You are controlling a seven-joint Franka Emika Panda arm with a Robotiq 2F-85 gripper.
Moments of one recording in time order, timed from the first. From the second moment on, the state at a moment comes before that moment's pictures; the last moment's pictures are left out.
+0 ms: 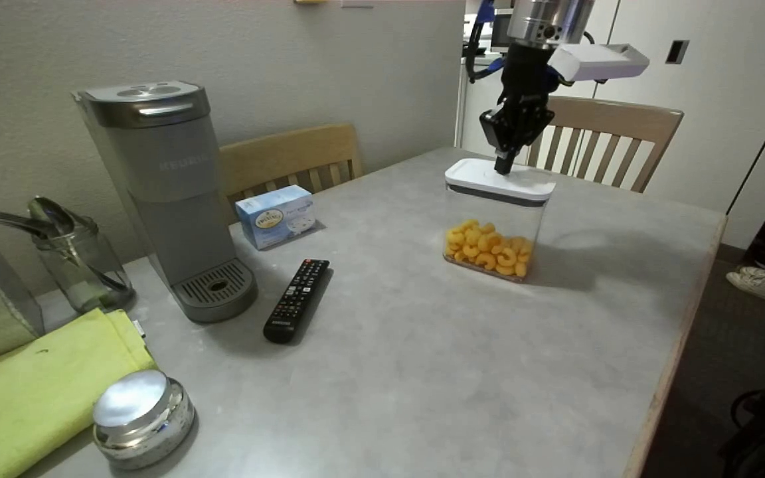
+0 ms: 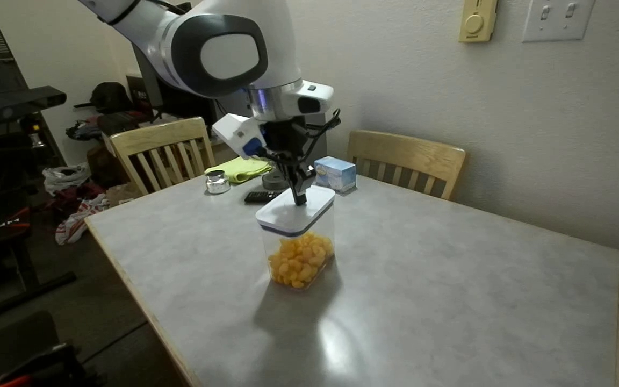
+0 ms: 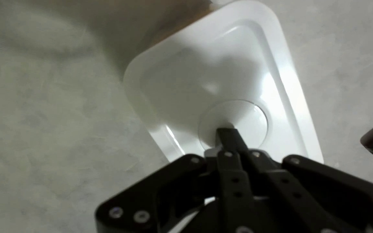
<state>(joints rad) -0.04 0.24 -0.08 -2.14 0.06 2.54 0.09</state>
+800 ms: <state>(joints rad) -0.06 0.25 -0.08 -2.14 0.12 2.54 0.09</state>
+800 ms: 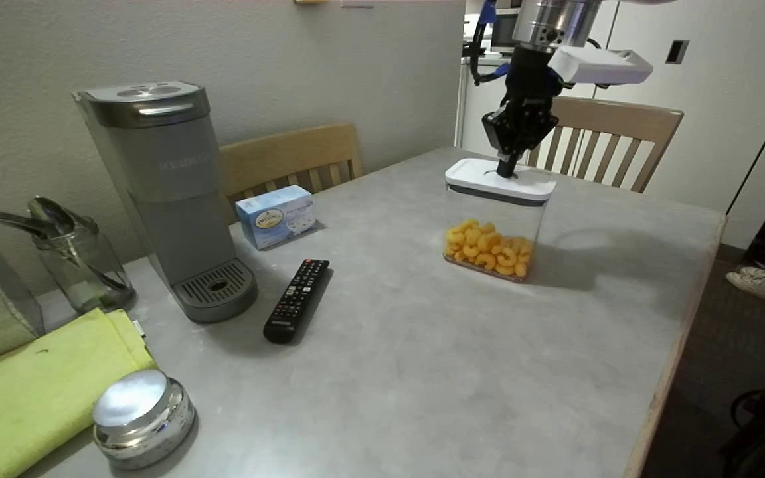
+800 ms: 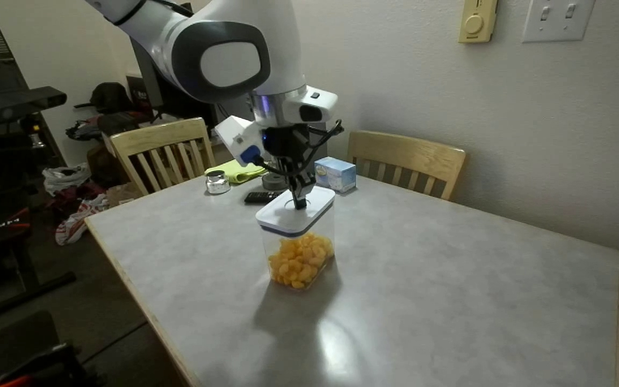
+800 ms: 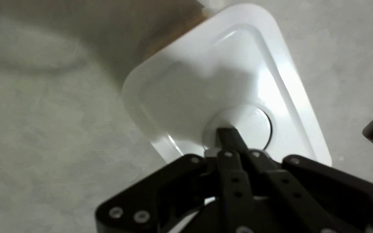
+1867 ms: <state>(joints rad) -0.05 0.18 -0.08 -2.08 0.03 2.39 0.09</state>
